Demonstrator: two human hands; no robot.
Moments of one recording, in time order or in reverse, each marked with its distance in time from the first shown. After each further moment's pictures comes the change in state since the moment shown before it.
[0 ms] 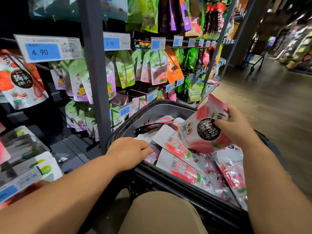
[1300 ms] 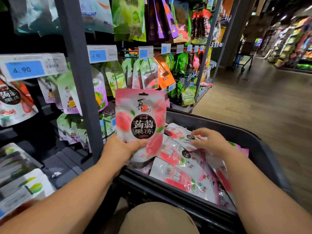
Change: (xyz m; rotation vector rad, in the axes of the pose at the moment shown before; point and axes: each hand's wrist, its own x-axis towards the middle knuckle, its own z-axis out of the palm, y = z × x) left_hand 0.011 0.008 -0.008 -1.242 0.370 -0.277; right_hand 0.030 0.071 0.036 -0.169 -0.268 0.026
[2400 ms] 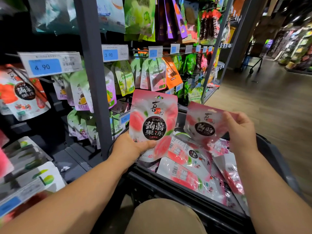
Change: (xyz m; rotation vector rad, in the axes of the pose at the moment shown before) left_hand -0.006 0.001 -0.002 0.082 -0.025 -0.021; right_hand -0.022 -0.024 -0.023 0.769 0.533 -0.197
